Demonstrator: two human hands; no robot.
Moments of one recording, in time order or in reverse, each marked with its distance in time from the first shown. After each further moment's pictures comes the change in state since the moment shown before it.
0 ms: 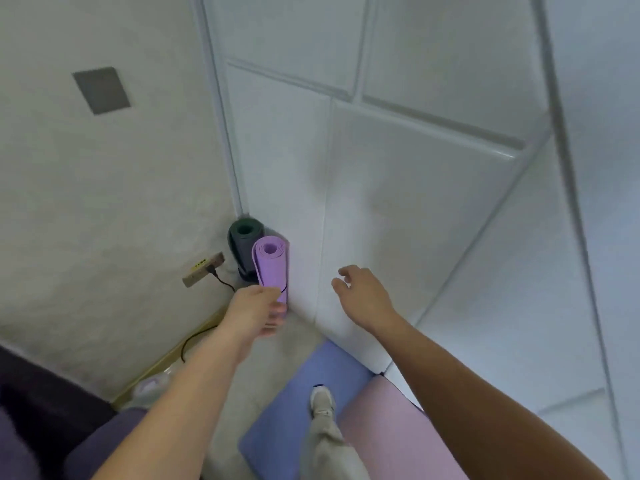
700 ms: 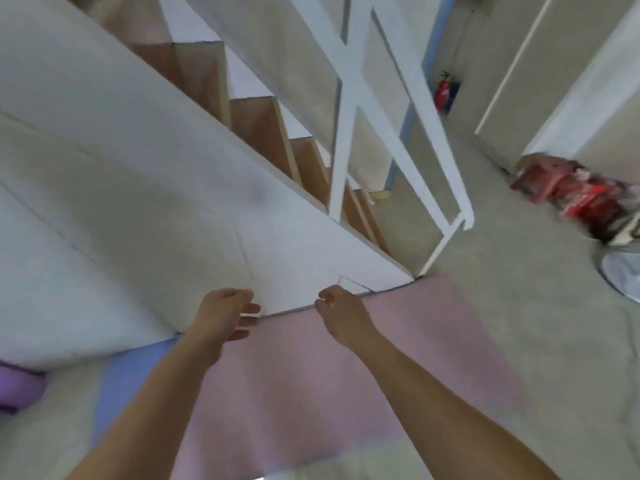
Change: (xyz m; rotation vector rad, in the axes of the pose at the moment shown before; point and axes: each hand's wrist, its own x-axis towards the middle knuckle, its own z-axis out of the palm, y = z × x) left_hand -0.328 -0.157 0.474 0.518 -0.687 0.054; right_hand -0.510 0.437 -0.157 0.444 0.430 0.771
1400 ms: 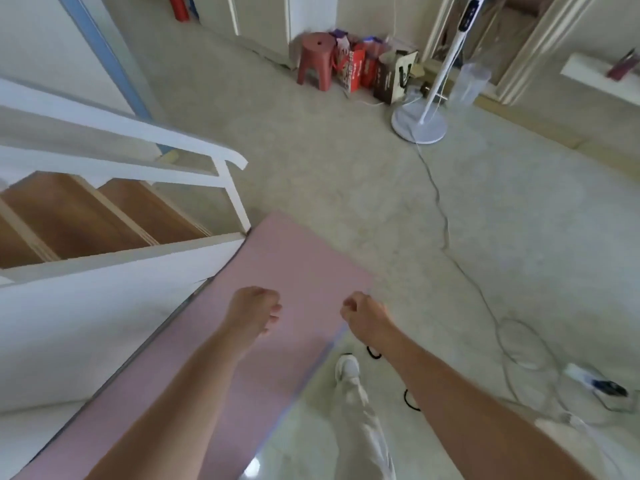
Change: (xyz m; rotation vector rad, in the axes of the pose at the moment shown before) left_hand 0.000 -0.015 0.580 0.564 -0.574 -0.069; right_hand -0.037 0.473 -0.276 0.163 0.243 0.646
